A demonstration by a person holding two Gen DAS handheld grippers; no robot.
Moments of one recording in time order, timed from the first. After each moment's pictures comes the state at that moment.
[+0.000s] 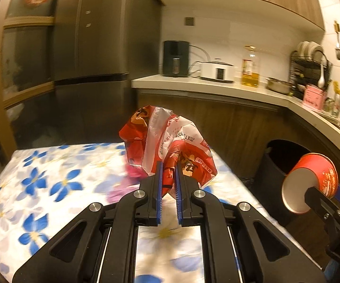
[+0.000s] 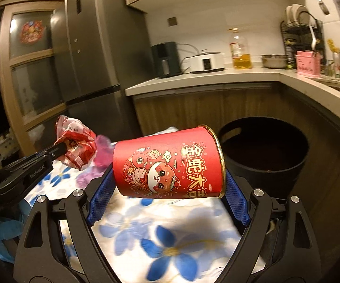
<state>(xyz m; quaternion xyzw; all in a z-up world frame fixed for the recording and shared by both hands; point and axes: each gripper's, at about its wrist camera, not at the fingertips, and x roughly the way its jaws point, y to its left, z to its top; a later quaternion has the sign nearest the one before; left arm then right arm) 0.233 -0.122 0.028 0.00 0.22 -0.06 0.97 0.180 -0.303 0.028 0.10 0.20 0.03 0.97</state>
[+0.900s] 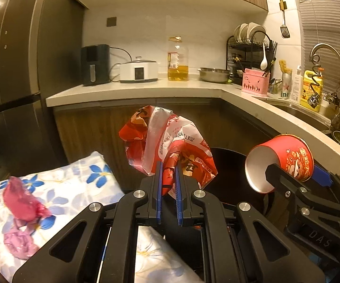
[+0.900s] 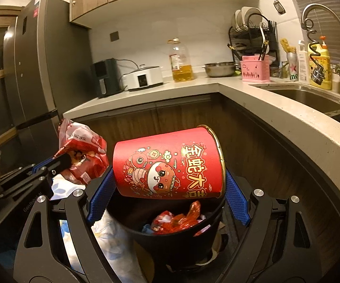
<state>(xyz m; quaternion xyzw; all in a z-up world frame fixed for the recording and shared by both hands) 0.291 -0.314 0.022 0.05 0.21 -0.23 0.95 0.222 -0.456 0.028 0.11 0.18 -0.12 0.97</state>
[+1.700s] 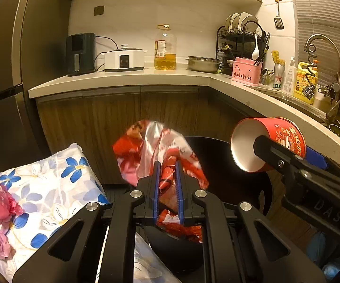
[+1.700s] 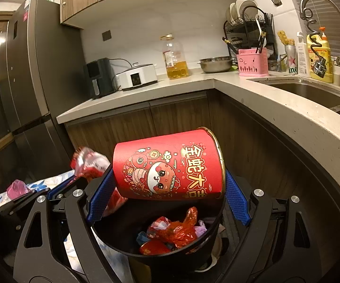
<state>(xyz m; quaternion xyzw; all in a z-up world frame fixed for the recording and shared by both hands) 0.309 -0.337 -0.002 0.04 0.23 -0.27 0.93 0.248 -0.475 0.022 0.13 0.18 -0.13 0.97</state>
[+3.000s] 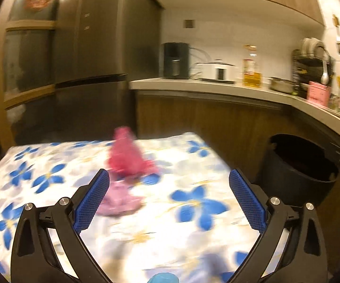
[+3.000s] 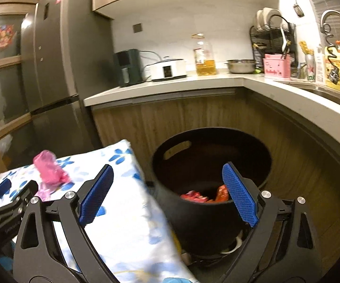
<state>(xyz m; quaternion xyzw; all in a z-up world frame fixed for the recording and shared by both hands) 0.250 -0.138 -0.018 0.00 0.19 -0.02 0.98 0.217 -0.365 0.008 0.09 0.18 -0.07 0.98</state>
